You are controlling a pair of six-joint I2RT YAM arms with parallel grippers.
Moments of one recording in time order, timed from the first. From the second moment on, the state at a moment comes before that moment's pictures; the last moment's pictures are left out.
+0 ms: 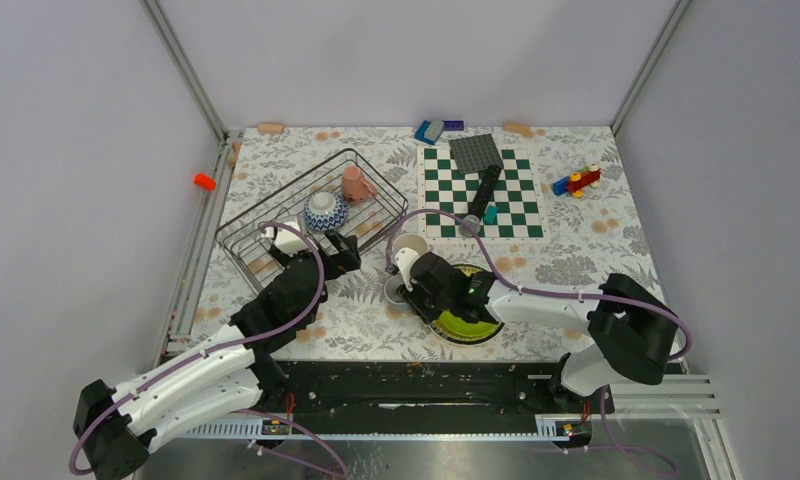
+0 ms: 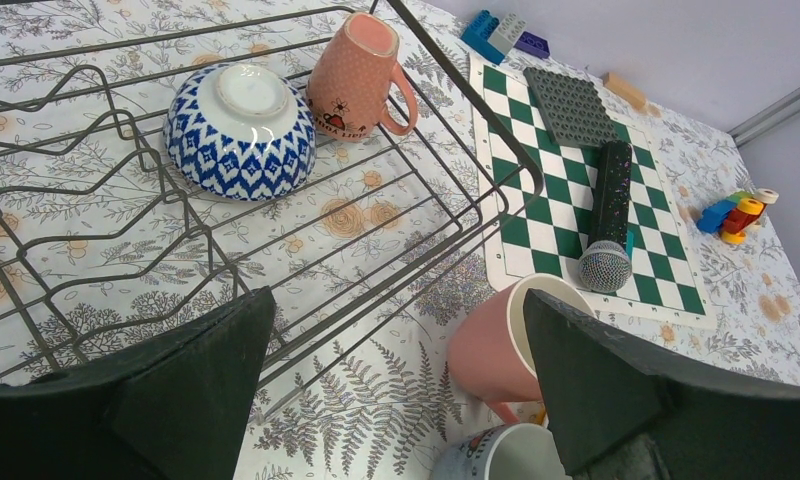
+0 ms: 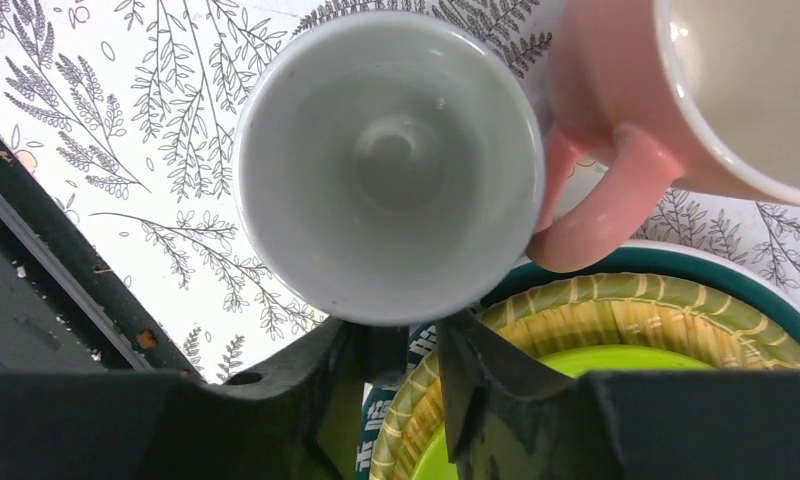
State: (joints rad) left arm -0.84 0.74 0.49 -0.01 -0.73 -0.61; right arm 1.03 1.50 0.80 -0.18 0.04 0.09
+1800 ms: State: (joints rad) left arm -0.31 1.84 1.51 -0.36 -0.20 -0.39; right arm 0.90 0.86 0.47 0.01 0.41 0.39
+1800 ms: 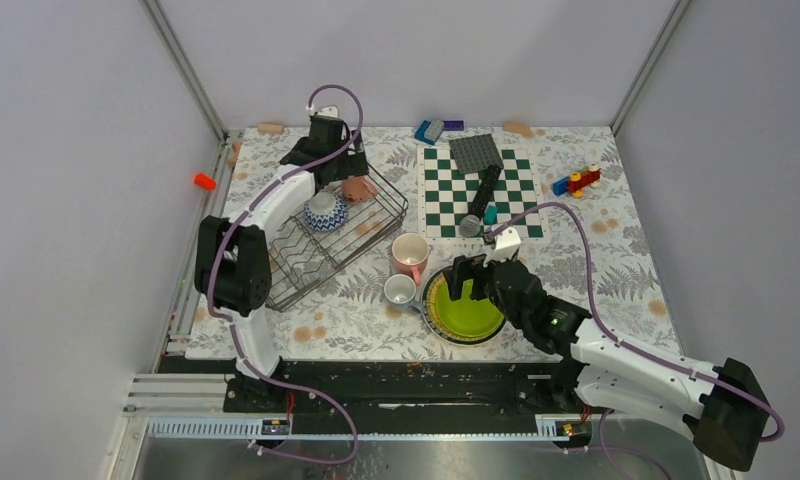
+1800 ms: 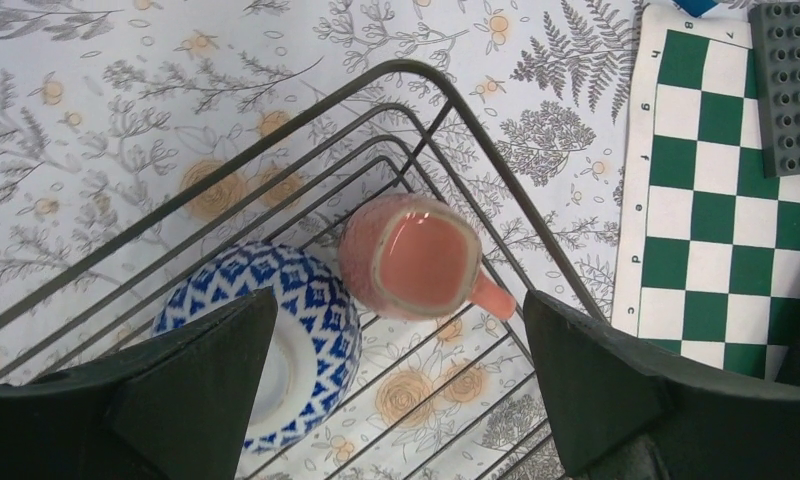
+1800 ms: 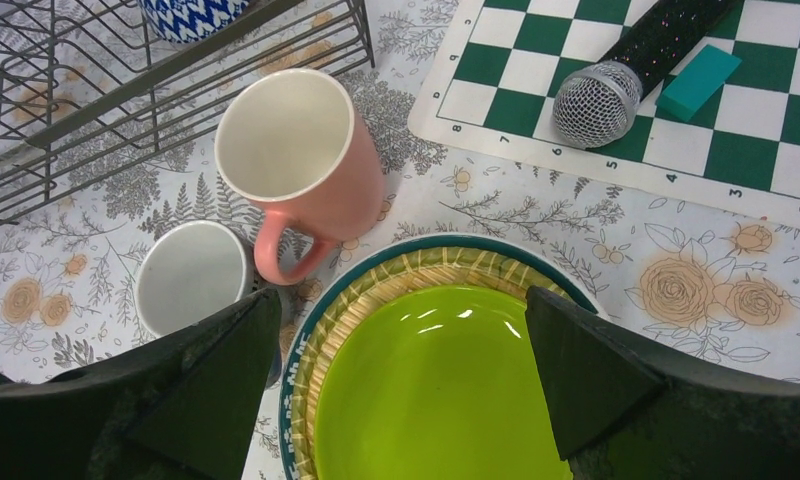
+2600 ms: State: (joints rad) left arm -0.26 2.07 1.71 -0.46 0.01 -0.28; right arm 0.86 0.91 0.47 0.00 0.40 0.40
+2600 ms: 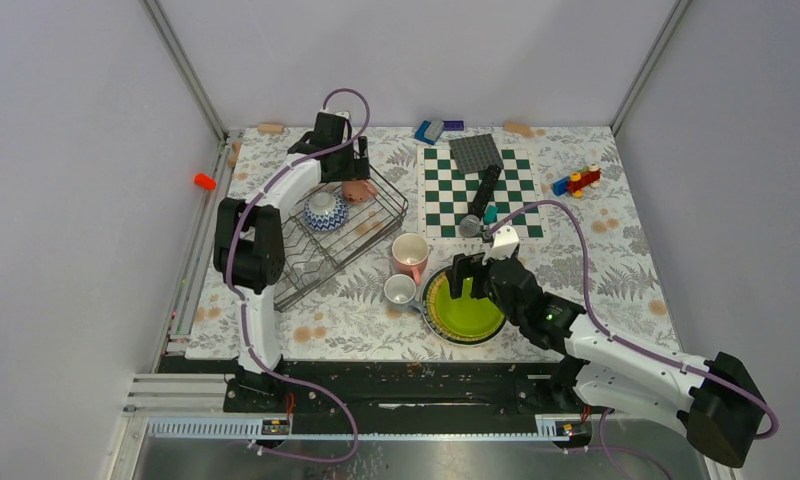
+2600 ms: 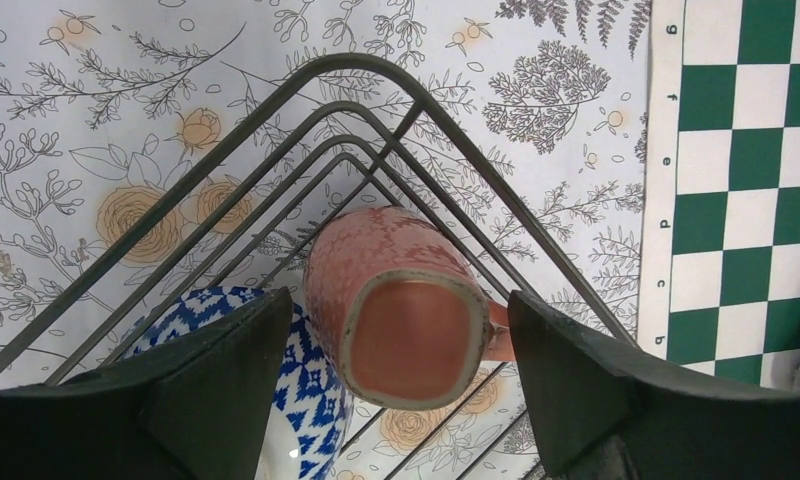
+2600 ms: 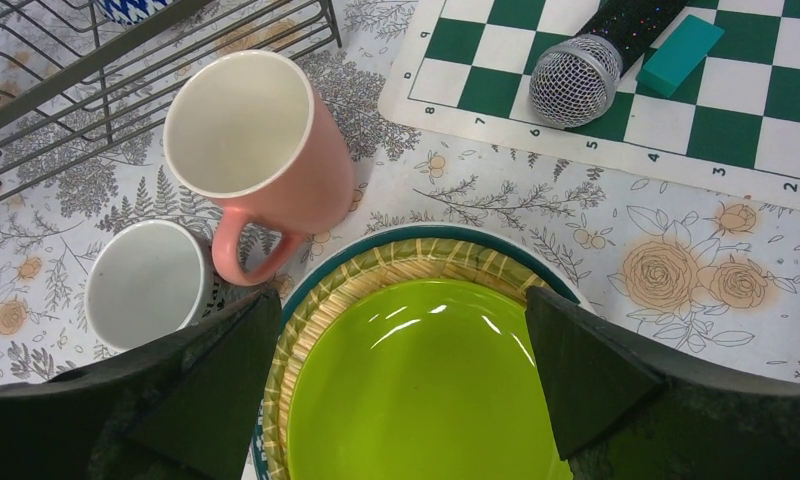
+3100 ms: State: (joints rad) left arm -0.26 2.12 1.77 -0.49 0.01 -0.29; right arm 0.86 0.94 0.47 0.00 0.40 0.40
